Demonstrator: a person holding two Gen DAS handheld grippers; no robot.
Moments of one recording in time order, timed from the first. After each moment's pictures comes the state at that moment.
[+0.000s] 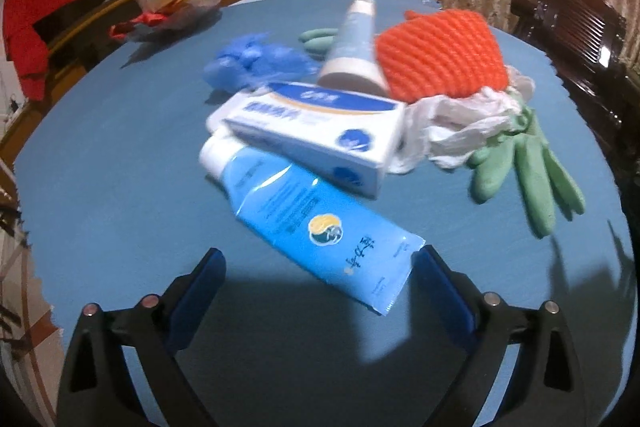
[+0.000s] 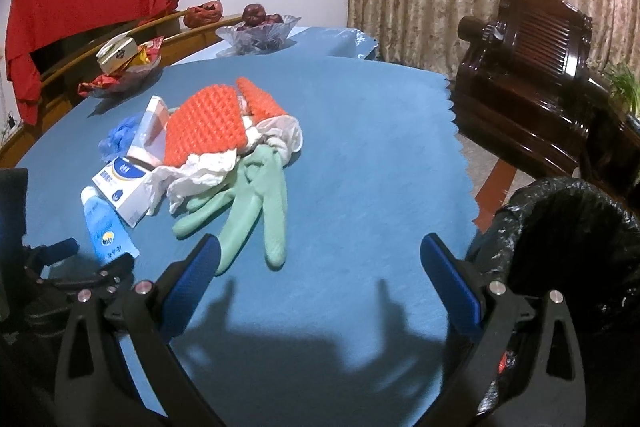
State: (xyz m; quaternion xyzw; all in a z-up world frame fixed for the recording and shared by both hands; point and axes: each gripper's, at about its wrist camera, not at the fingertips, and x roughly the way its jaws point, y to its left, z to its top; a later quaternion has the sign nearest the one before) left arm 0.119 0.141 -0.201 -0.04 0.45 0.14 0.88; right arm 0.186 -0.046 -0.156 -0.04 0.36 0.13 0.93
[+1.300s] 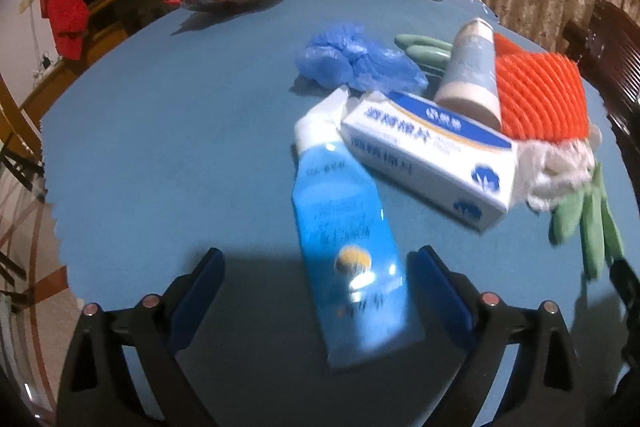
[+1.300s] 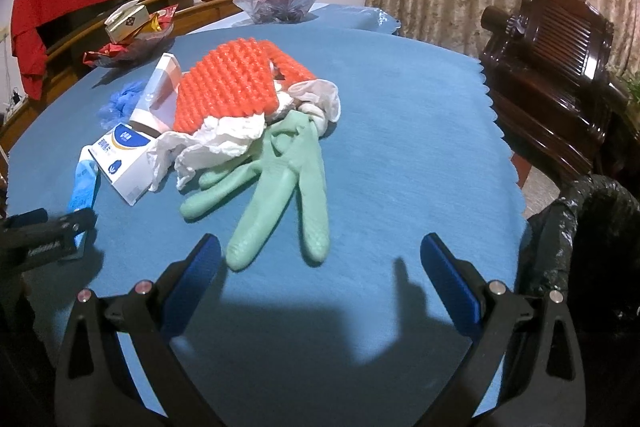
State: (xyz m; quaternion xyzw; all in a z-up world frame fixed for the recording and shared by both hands) left arm 0.127 0.201 -0.201 -0.08 0.45 0.21 0.86; right arm 0.201 -0.015 -0.182 -0.06 0.38 0.15 0.91
